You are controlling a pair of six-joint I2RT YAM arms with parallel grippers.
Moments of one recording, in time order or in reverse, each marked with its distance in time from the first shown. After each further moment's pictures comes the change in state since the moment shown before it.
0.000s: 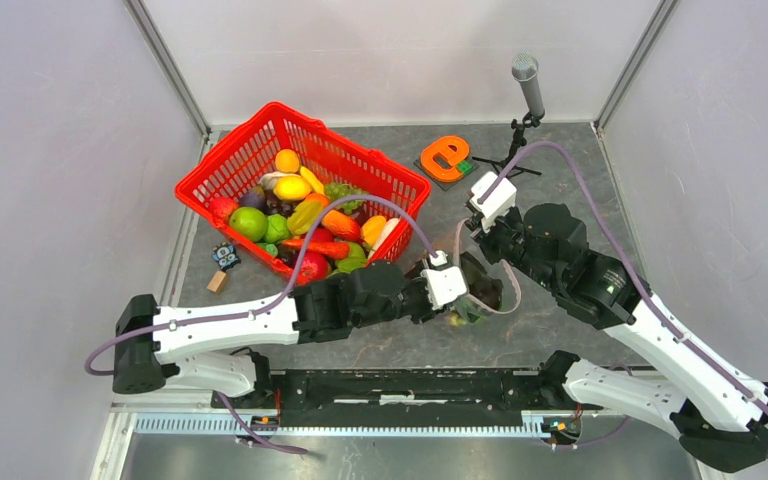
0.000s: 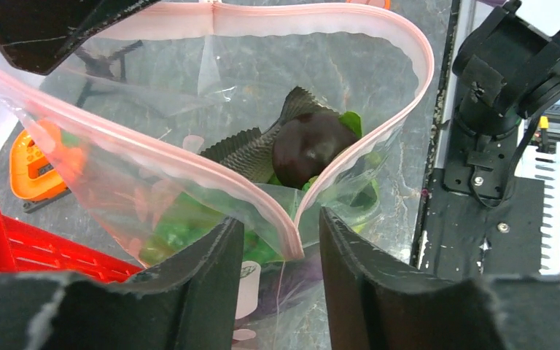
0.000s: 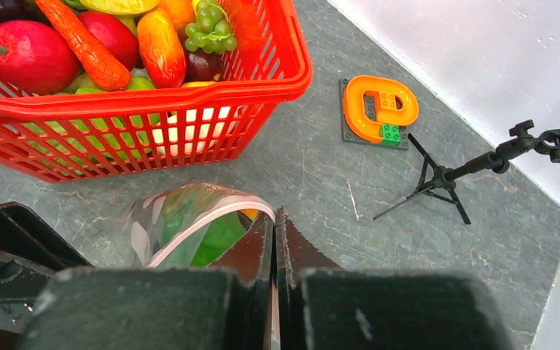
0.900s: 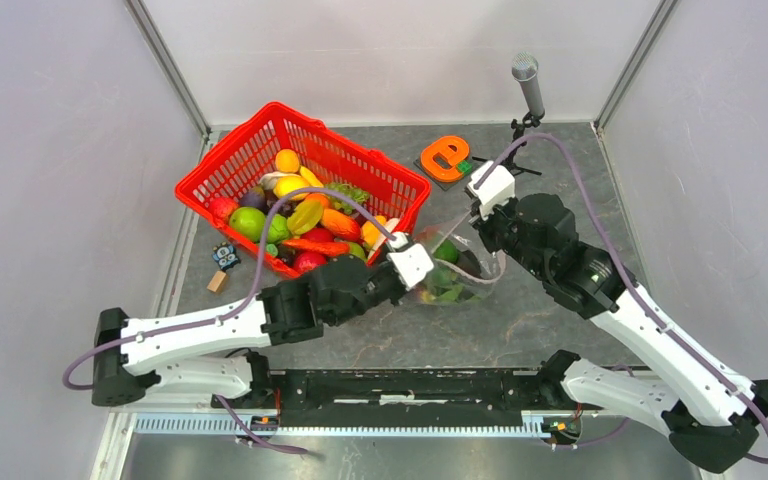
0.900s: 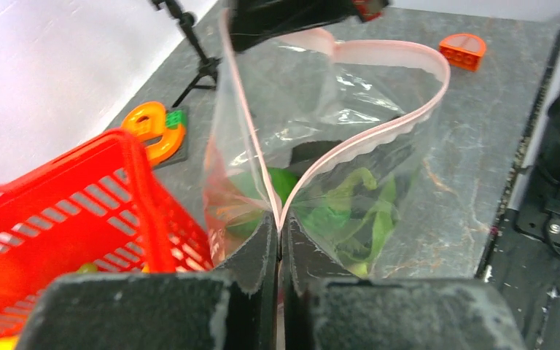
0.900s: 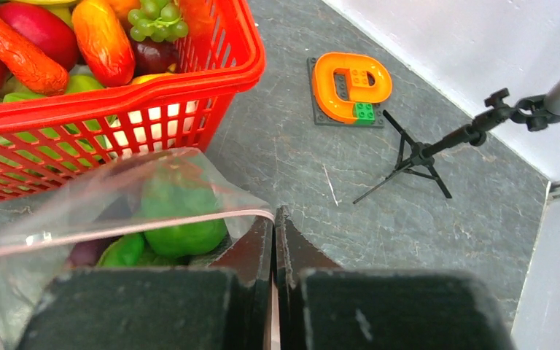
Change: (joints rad) left arm 0.016 -0.117 -0.044 0.036 -0.167 0.012; right arm -0.091 0.035 -0.034 0.048 0.035 0.002
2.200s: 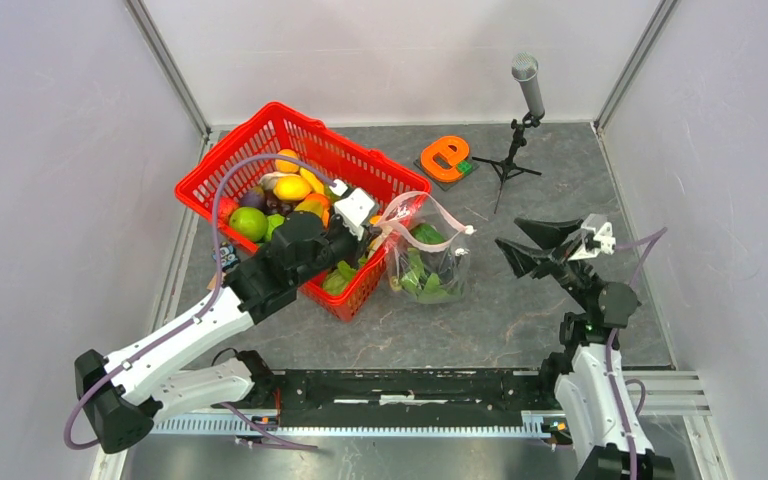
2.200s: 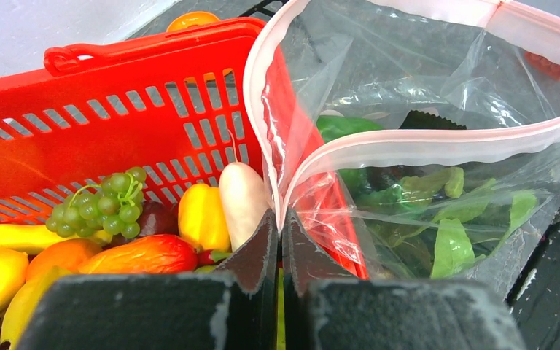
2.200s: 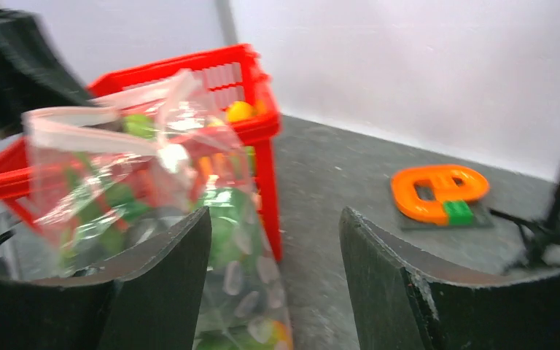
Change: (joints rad) left arm 0.464 -0.130 -0.061 -0.143 0.246 -0.160; right arm -0.906 -0.304 -0.879 1.316 -1.067 0.689
